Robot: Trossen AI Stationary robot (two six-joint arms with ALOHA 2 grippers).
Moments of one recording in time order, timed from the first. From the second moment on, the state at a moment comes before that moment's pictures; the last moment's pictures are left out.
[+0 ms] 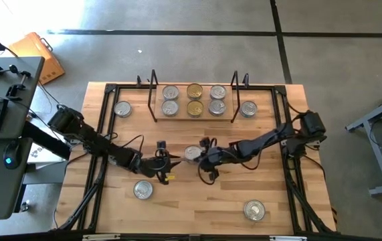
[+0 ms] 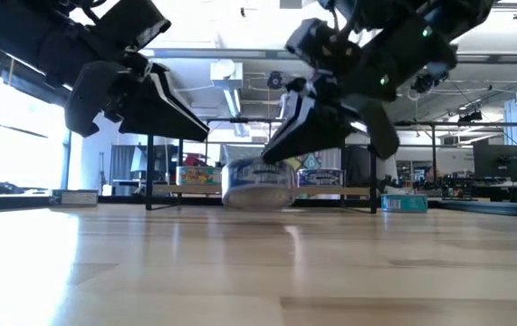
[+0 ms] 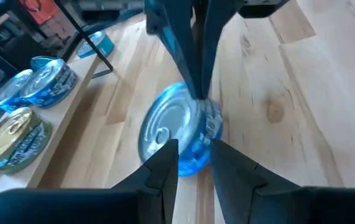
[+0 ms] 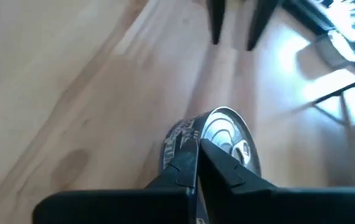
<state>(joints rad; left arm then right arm) -0.43 1.58 0.60 0.40 -0.66 0.08 0.22 1.77 0.90 0.22 0.23 -0.43</state>
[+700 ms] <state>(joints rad) -0.43 1.58 0.60 0.39 -0.60 0.09 0.25 1.71 0.90 0.14 0.20 -0.29</state>
